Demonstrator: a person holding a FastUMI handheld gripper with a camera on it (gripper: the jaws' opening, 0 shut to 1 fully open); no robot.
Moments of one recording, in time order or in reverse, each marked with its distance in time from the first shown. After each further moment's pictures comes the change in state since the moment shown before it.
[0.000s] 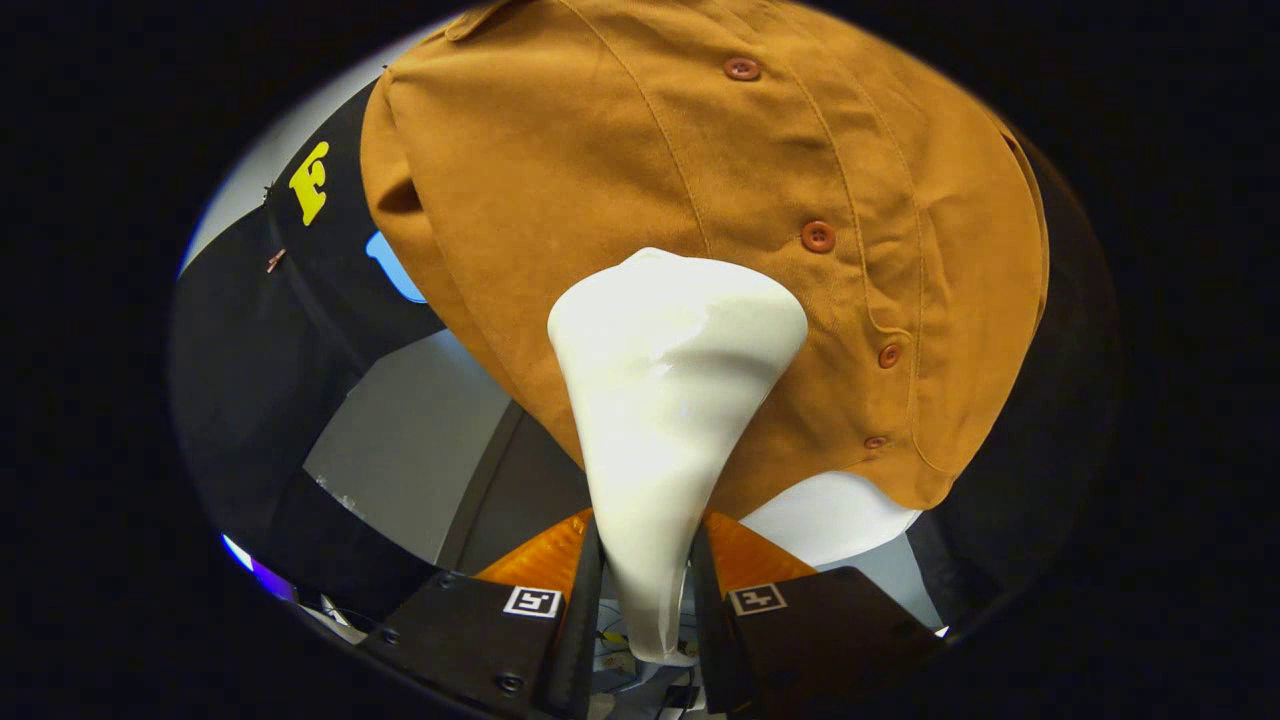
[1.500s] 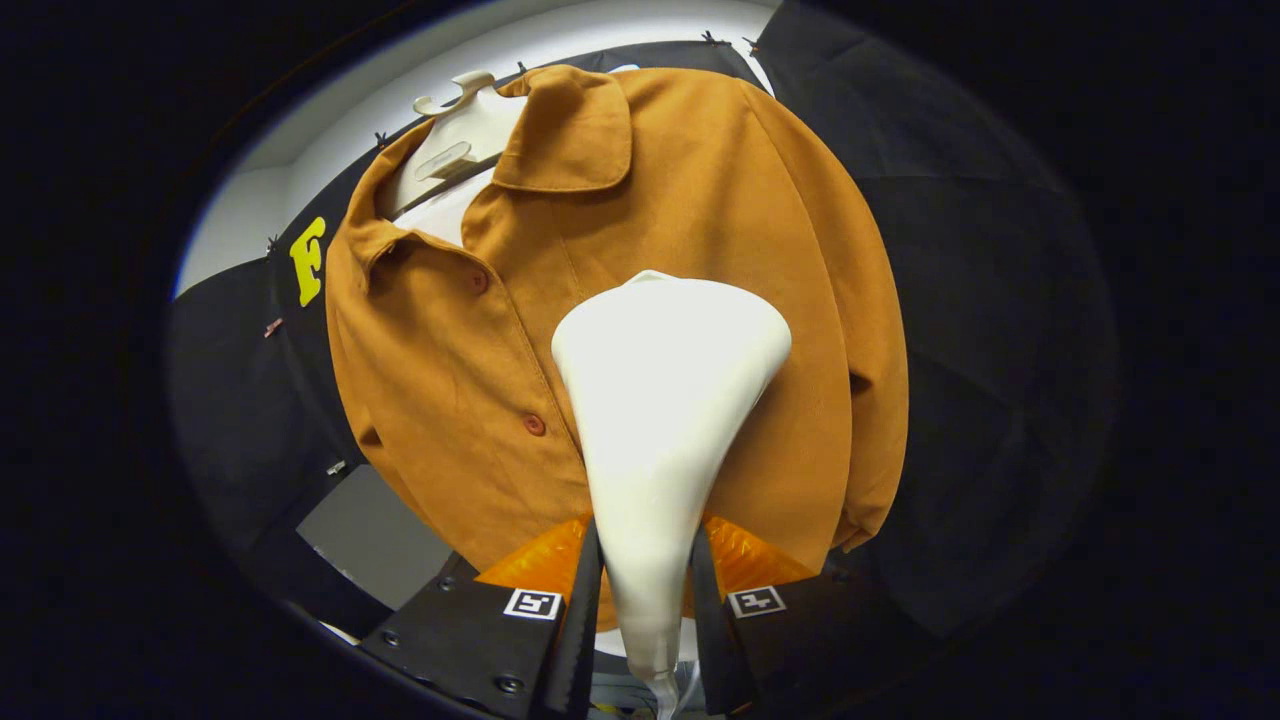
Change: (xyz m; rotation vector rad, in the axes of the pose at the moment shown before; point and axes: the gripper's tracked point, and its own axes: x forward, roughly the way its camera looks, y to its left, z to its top) arm -0.078 -0.118 0.169 -0.025 -0.314 -0.057
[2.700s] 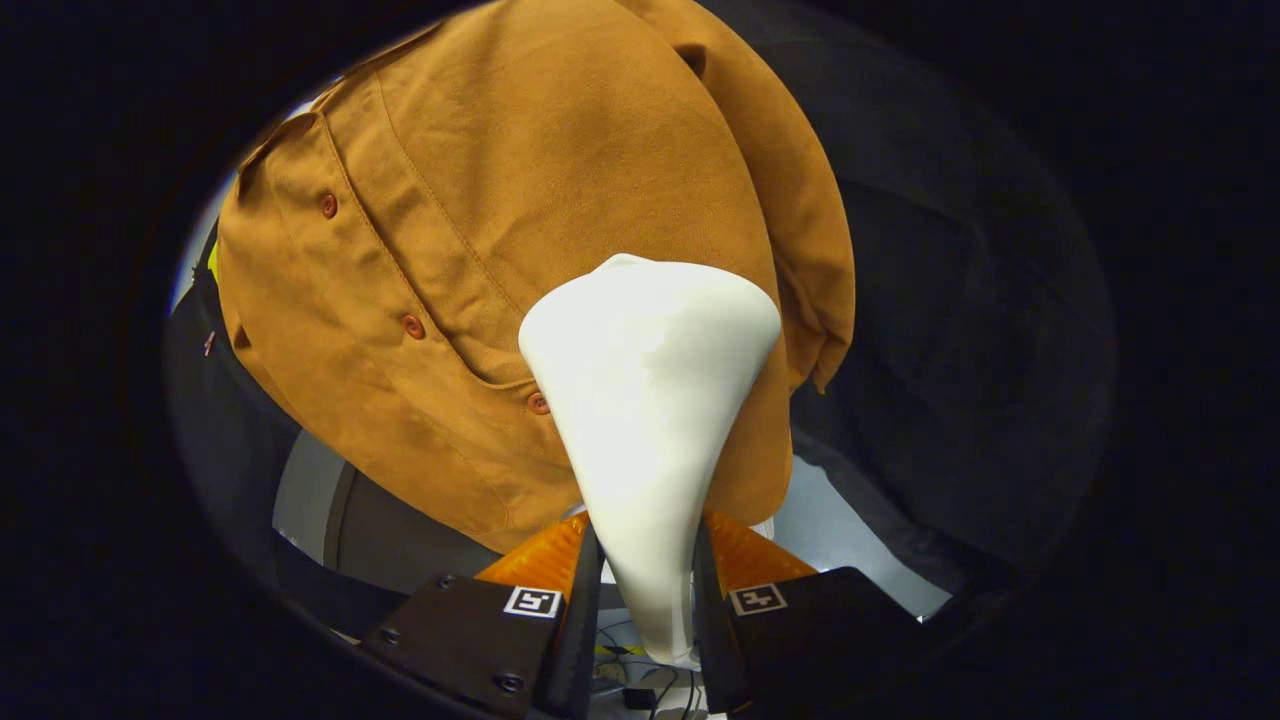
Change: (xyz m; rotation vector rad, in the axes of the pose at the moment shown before) arm 0.016 -0.061 -0.150 0.178 0.302 -0.188
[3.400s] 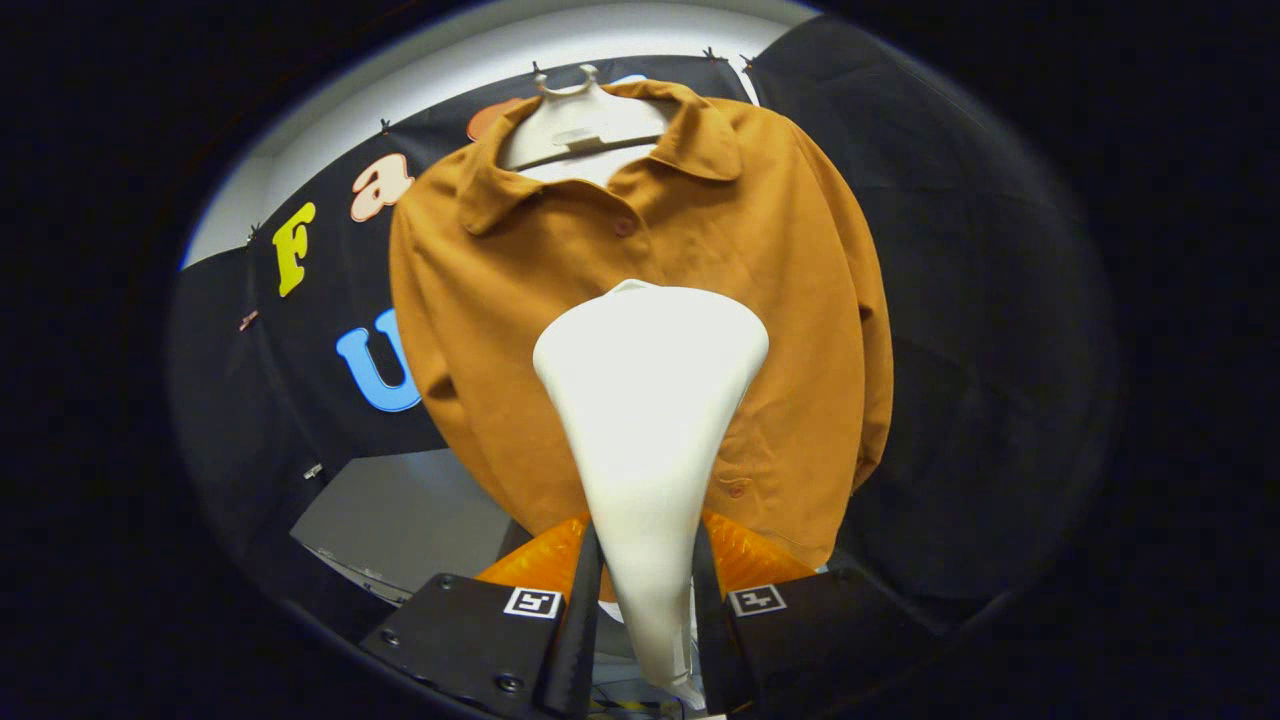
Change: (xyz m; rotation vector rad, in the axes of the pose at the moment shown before) arm -0.141 0.174 0.051 -0.165 -0.376 0.064
